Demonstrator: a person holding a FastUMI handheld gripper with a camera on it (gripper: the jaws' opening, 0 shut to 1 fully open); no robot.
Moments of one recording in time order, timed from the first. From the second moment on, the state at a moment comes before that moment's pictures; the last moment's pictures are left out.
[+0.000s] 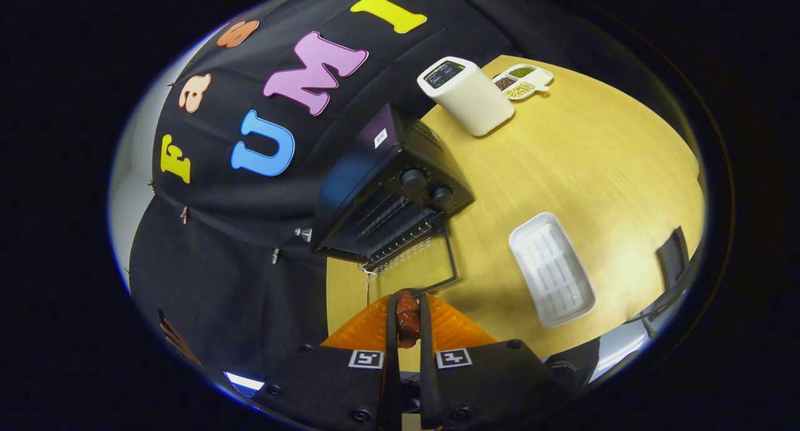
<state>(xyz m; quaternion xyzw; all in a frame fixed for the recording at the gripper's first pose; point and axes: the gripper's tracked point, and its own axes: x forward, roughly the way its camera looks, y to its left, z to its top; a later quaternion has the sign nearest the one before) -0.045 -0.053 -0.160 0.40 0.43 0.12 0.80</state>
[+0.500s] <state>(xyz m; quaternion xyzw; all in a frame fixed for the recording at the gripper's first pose) -0.036 0.047 -0.171 0.45 0.36 0.11 0.81</state>
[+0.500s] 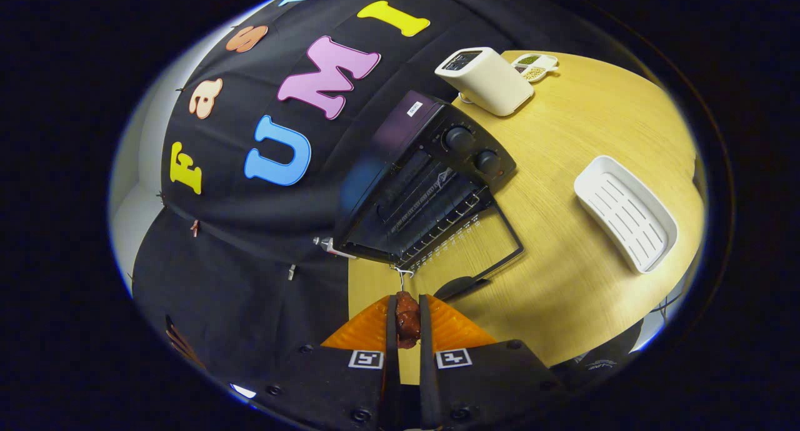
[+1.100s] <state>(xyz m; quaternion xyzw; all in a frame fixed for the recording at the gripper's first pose) 0.037 0.103 -0.204 0.51 0.29 0.08 0.81</state>
